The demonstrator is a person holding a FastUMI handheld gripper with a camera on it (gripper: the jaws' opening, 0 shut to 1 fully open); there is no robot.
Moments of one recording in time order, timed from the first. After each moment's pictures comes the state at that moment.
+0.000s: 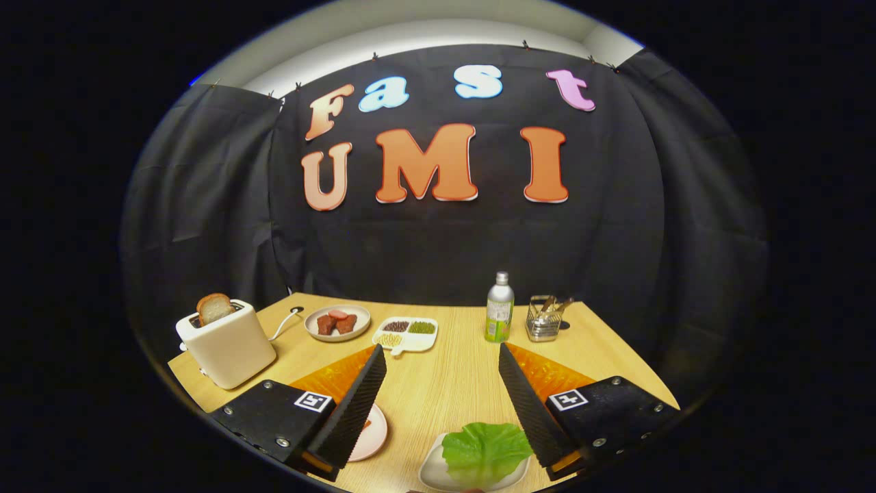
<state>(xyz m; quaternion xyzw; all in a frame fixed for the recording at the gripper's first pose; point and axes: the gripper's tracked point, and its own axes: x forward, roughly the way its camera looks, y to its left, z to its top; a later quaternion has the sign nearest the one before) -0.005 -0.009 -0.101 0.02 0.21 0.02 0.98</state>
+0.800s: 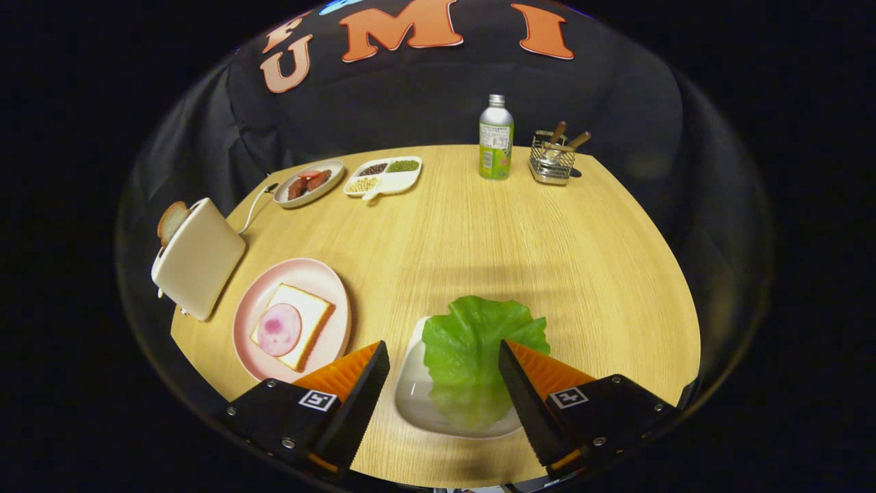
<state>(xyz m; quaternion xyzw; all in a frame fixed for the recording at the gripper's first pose) -0.070 -0.029 -0.249 0.03 0.51 0.01 0.86</state>
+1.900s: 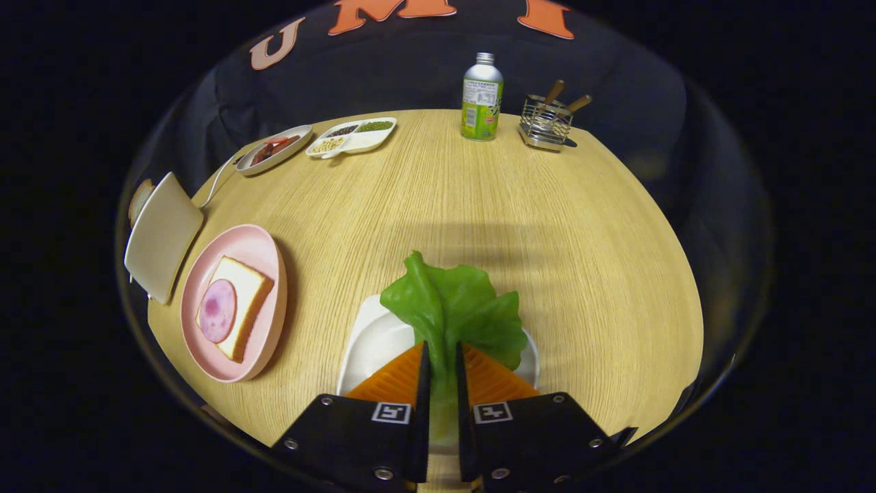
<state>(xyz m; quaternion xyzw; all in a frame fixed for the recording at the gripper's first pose) -0.064 -0.057 -0.296 0.00 0.54 -0.02 0.84</state>
